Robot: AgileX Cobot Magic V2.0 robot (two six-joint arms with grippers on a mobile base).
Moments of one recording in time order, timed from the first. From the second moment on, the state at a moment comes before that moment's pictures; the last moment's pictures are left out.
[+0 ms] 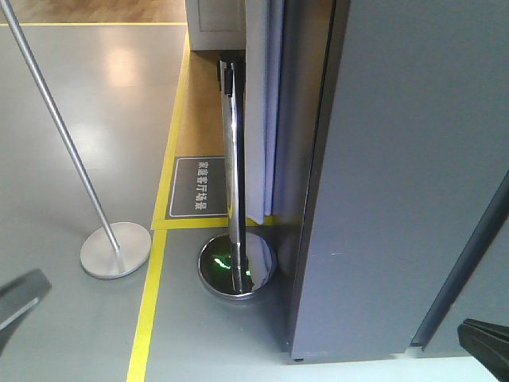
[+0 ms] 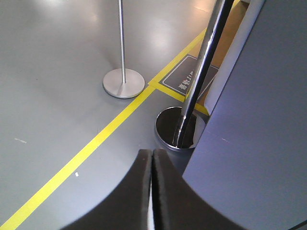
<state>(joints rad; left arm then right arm) 0.10 0.49 -0.23 1.48 -0.61 -2.14 -0.08 0.39 -0.49 0.72 0.91 -0.88</state>
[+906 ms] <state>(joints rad) 0.01 0.18 -0.06 0.27 0.13 -0.45 -0.08 0.39 -0.49 0.72 0.91 -0.88</state>
